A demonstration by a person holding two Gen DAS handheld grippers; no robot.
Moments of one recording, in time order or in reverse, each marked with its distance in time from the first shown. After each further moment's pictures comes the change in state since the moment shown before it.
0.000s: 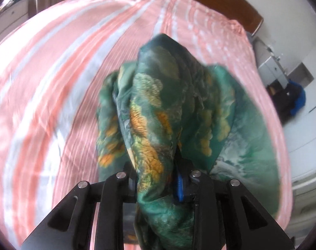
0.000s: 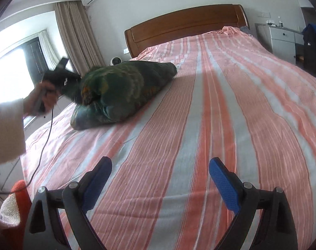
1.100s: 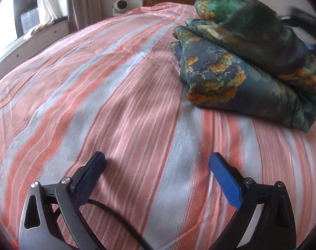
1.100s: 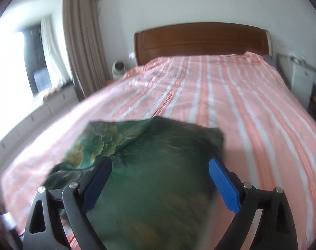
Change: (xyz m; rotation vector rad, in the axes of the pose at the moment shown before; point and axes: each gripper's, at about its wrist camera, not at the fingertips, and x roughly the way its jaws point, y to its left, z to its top) left arm -0.046 0.061 -0.203 0.055 -0.233 0.317; right arm 0.195 0.192 0.221 -0.183 -0.007 -0.073
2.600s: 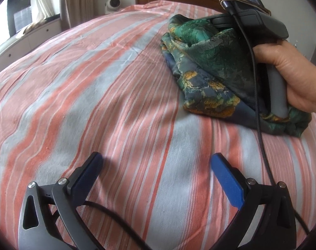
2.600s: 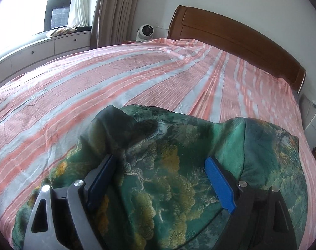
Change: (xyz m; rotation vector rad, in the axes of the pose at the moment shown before) left arm 0.011 0.006 -0.002 0.012 0.024 -0.056; right arm 0.146 0.148 -0.025 -0.338 0.119 -0.087
